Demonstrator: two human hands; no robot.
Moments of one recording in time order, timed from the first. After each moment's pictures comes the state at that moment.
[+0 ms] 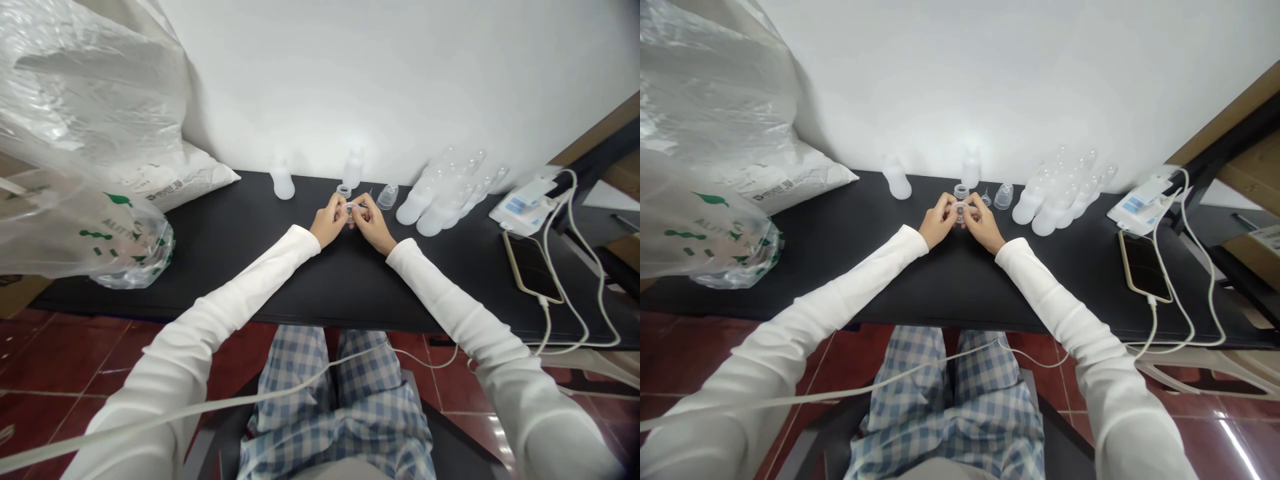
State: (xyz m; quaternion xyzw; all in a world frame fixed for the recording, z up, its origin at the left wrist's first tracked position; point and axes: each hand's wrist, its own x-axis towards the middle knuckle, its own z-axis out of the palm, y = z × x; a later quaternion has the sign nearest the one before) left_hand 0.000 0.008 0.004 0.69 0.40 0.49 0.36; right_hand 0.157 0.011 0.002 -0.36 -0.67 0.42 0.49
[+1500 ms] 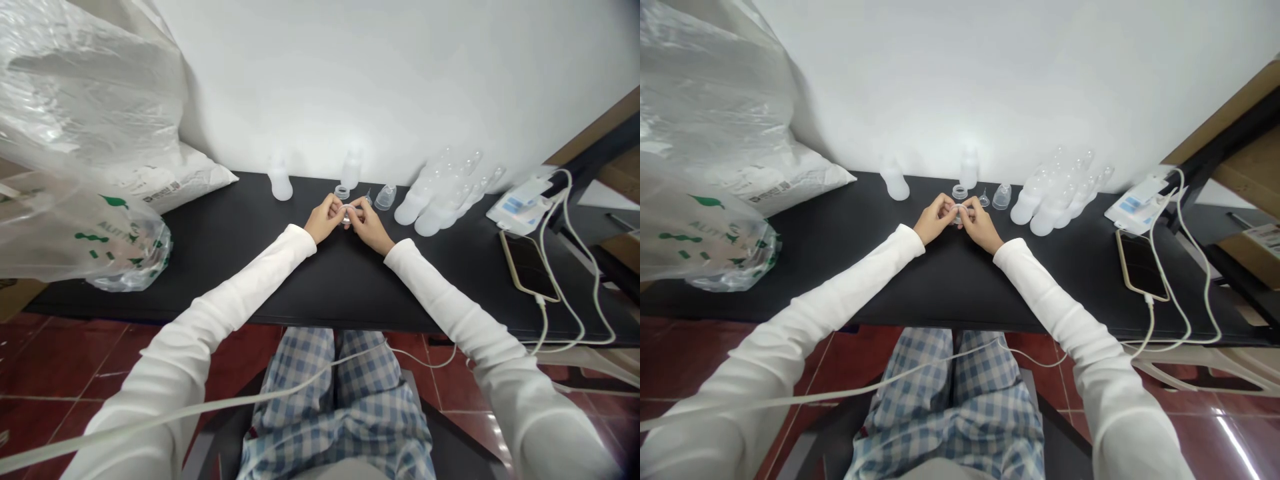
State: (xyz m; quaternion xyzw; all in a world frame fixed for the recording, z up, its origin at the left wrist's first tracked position) left_hand -0.005 0.025 -0.002 0.68 0.40 0.48 0.38; right_hand 0.160 0.017 -0.009 -0.39 -0.69 0.39 0.46
